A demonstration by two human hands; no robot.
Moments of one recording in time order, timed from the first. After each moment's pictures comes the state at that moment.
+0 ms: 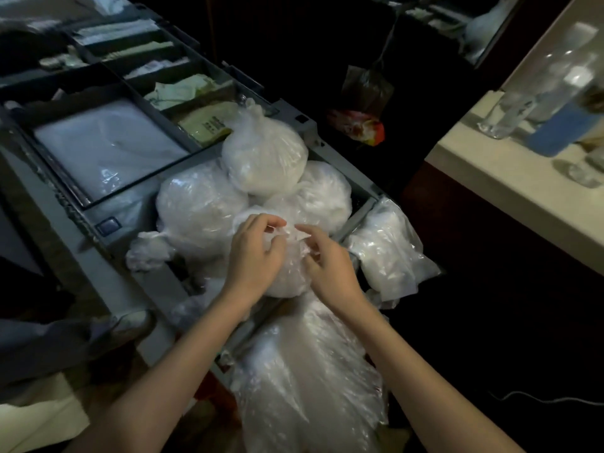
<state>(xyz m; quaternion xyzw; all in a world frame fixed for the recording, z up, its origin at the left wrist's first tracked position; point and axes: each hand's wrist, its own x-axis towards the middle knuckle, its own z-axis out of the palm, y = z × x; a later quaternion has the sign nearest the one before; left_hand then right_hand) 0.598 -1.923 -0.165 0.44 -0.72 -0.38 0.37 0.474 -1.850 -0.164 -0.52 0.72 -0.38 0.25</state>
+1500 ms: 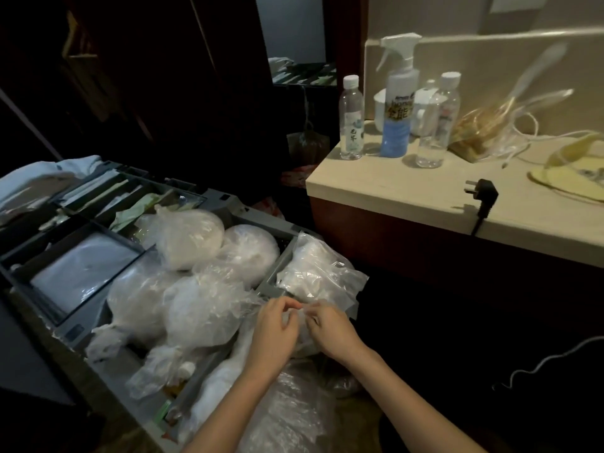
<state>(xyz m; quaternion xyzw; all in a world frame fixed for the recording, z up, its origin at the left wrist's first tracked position) 0.473 -1.767 -0.154 0.41 -0.82 -0.34 0.21 0.351 -1.710 -0.182 -0.50 0.77 -0.28 0.27</state>
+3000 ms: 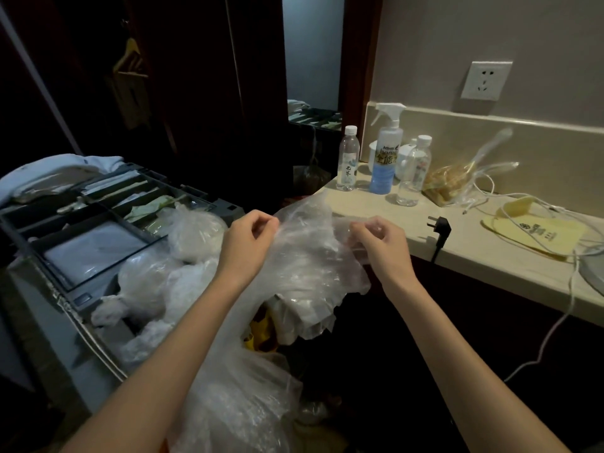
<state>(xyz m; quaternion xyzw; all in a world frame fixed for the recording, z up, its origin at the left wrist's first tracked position) 0.473 -1.757 0.000 0.33 -0.79 -0.29 0.43 0.286 -1.631 -0.006 -0.35 0.63 -0.66 0.20</state>
